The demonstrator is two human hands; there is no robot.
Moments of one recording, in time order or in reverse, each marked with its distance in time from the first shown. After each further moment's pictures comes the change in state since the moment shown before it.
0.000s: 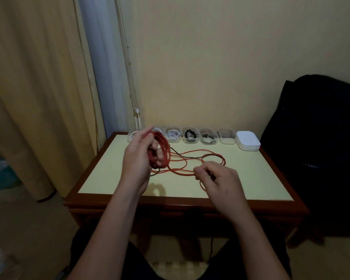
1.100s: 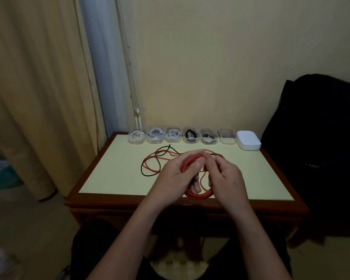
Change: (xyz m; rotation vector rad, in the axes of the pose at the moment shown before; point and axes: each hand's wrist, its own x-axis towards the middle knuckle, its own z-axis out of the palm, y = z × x) left_hand -0.032 -0.031 0.029 0.364 -0.485 -0.029; right_hand 0.005 -0.014 -0.005 0.294 0.084 0.251
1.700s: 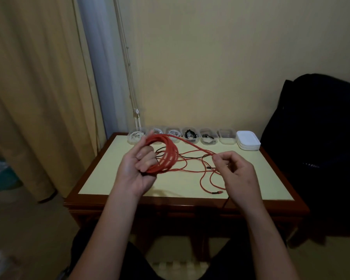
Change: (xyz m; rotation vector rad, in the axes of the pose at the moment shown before) left_hand 0.010 0.007 -0.064 -1.307 0.183 -0.190; right_hand 0.009 0.016 -0.020 0.084 0.062 0.006
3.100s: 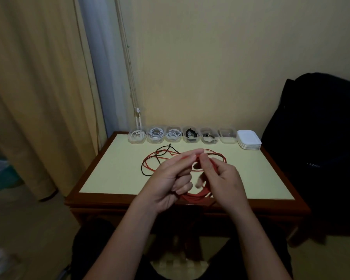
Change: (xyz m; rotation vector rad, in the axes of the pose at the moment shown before) left_hand -0.013 -0.058 0.007 0.703 -0.155 -0.104; right_hand -0.015 -0.020 0.023 -0.002 -0.177 0.083
